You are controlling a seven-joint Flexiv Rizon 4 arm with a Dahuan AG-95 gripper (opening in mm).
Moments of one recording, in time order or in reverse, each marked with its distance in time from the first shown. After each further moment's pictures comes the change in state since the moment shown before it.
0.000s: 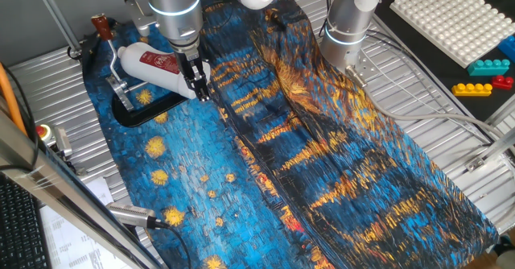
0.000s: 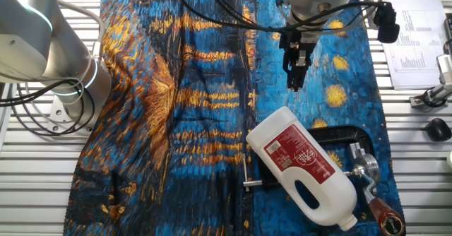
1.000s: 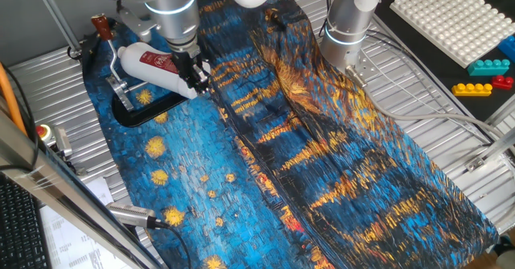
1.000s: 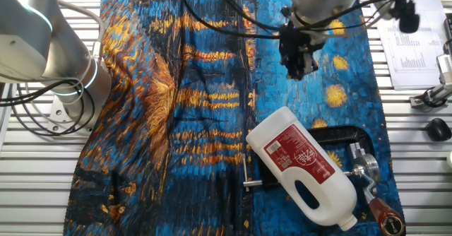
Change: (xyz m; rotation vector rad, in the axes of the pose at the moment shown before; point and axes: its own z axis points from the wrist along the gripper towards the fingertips) arm 0.001 -0.001 -0.002 -0.024 0.034 -0.352
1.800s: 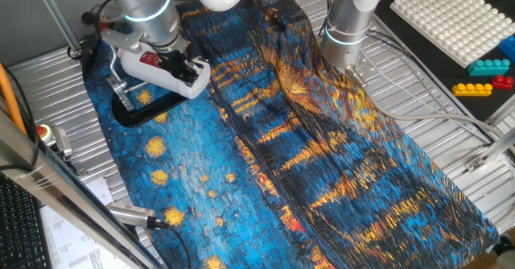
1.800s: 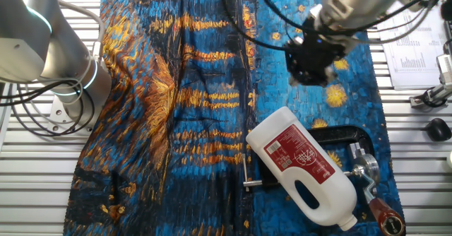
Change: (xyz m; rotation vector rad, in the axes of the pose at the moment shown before) arm -0.002 -0.043 -0.004 0.009 0.160 -0.433
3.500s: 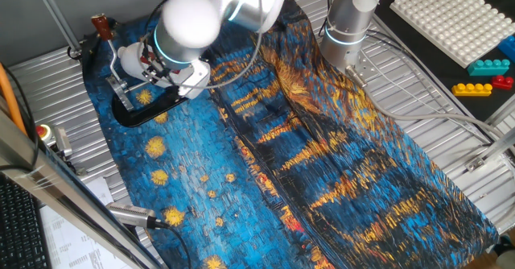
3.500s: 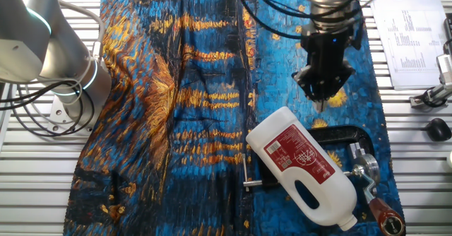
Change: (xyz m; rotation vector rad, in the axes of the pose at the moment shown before) arm 0.006 -0.074 -0.007 0.432 0.445 -1.114
